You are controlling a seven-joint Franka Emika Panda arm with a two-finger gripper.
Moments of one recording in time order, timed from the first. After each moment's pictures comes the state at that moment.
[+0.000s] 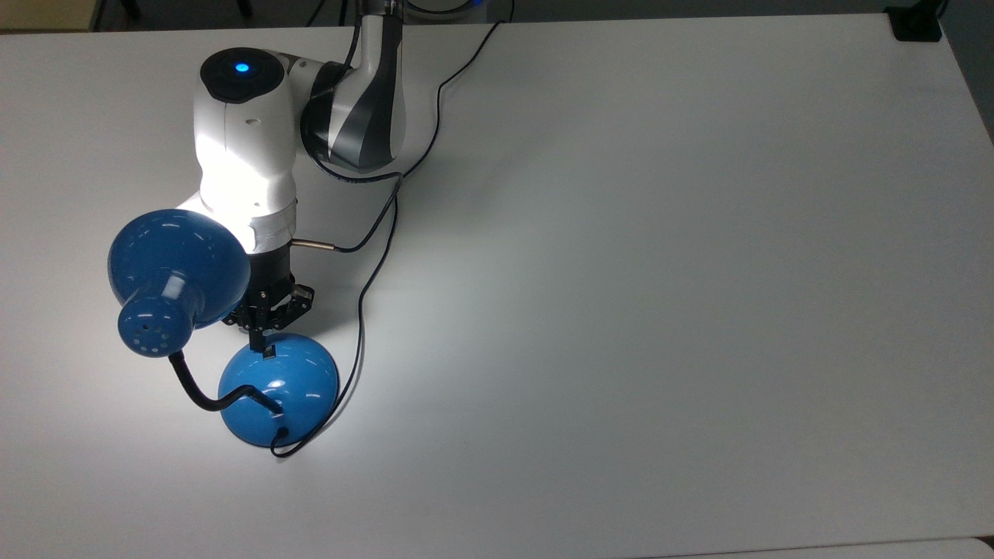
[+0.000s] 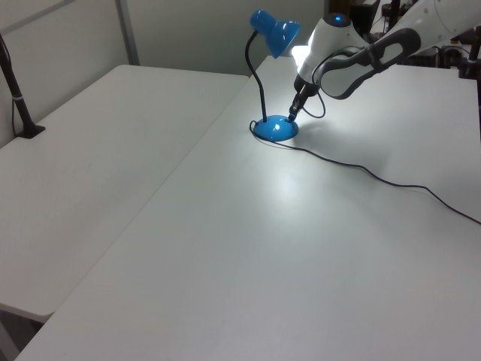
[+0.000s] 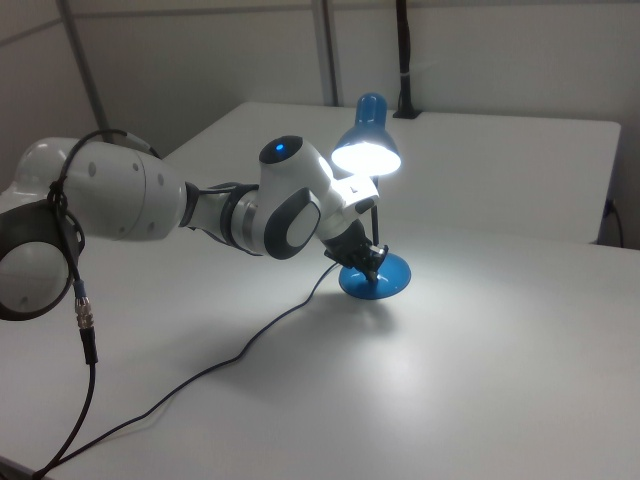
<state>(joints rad) -0.05 0.60 -0.17 -1.62 -0.03 2.64 -0.17</state>
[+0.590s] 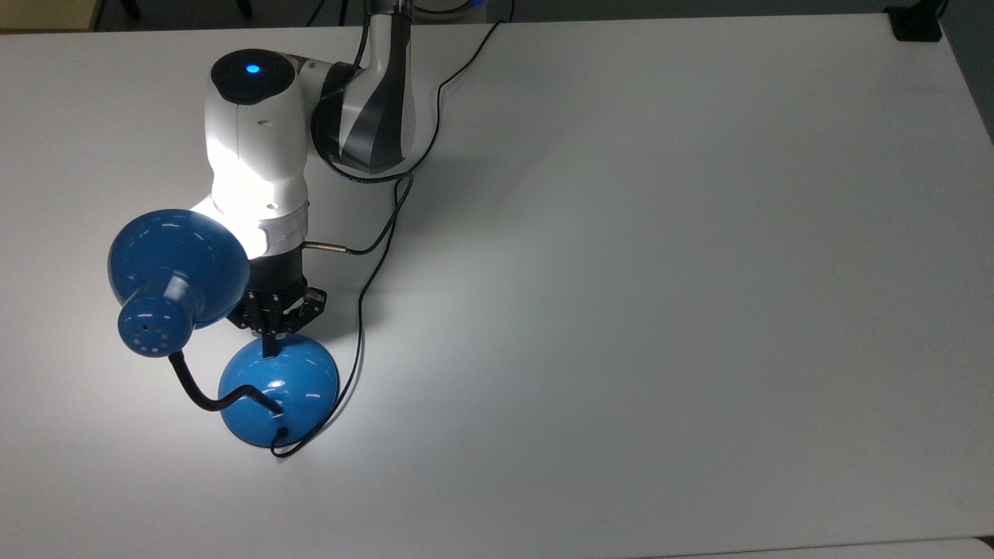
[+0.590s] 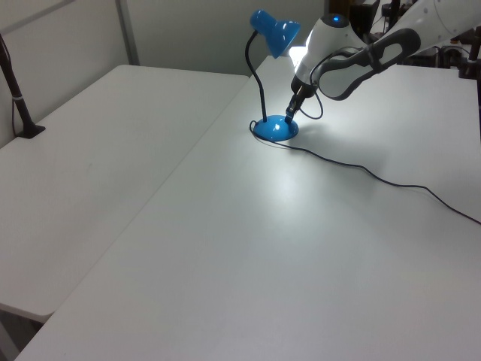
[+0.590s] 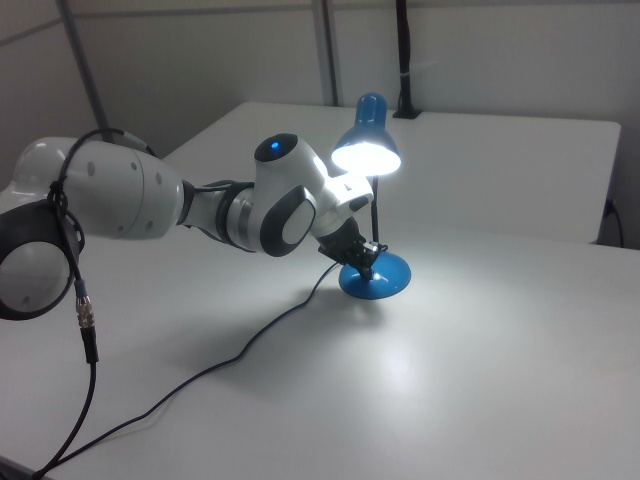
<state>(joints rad) -0.05 0.60 -0.14 -1.61 -0.03 2.64 -0.15</state>
